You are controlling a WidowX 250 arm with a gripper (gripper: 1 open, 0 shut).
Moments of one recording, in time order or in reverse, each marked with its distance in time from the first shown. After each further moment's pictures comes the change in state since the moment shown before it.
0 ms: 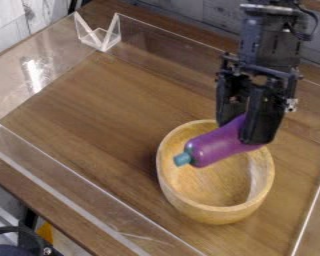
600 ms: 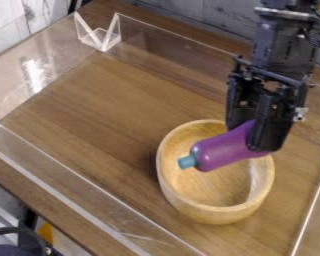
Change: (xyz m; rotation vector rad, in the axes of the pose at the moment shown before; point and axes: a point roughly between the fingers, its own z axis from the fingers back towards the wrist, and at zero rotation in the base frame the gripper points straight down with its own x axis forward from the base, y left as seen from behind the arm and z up) arm 0.001 -0.004 -0.003 0.025 0.019 -0.056
